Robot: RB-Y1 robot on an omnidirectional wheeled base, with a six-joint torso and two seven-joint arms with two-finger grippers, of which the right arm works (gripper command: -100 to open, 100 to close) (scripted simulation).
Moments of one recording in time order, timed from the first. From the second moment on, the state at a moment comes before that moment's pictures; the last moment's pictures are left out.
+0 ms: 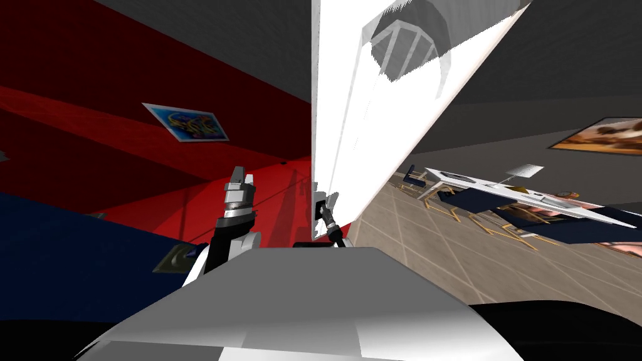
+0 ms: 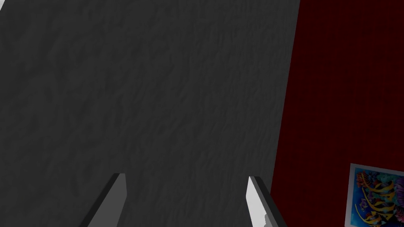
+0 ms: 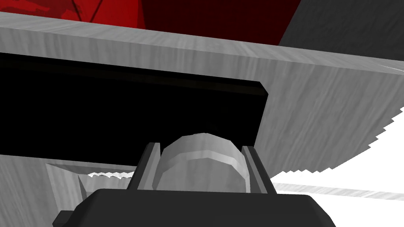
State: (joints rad) arm 0.36 -0.04 0.39 -1.56 0.32 -0.32 -0.18
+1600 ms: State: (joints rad) arm 0.45 -0.04 0.47 -1.61 0.35 -0.35 -0.15
